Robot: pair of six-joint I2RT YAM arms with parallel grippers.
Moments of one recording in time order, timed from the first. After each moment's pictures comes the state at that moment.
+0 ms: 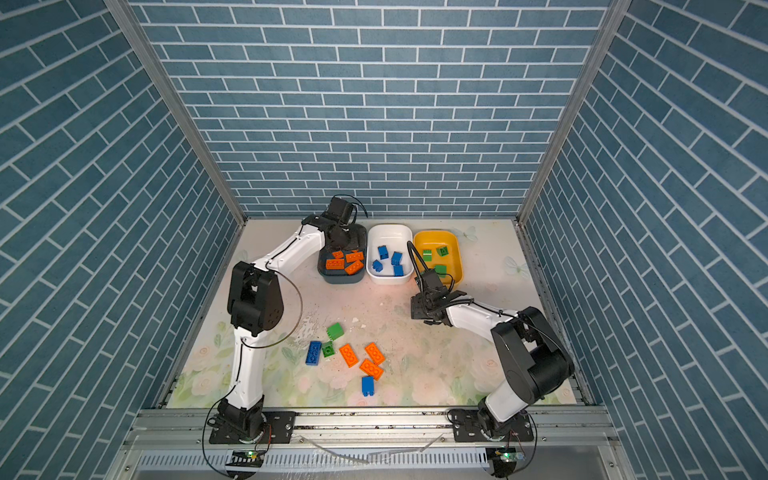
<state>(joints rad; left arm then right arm) -0.42 2.18 1.96 -0.76 -0.06 -0.49 0.58 1.58 0.82 -0.27 0.09 0.45</state>
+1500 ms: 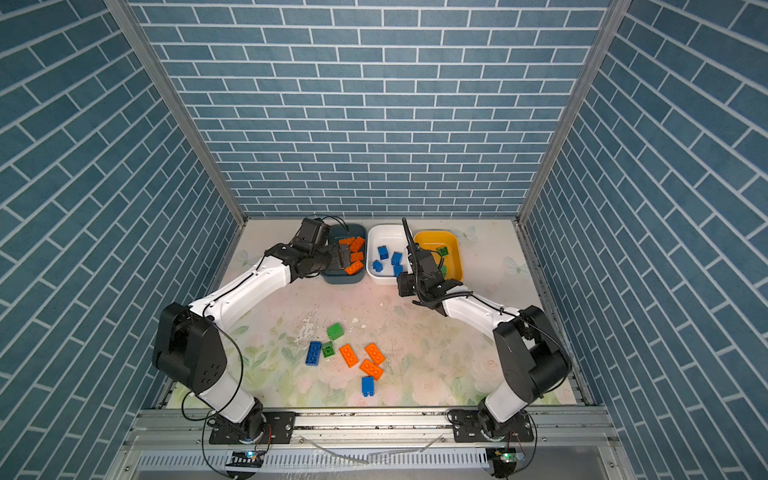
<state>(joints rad) -0.45 1.66 1.36 -0.55 -0.09 -0.54 0.61 1.62 1.01 -0.09 -0.02 0.33</state>
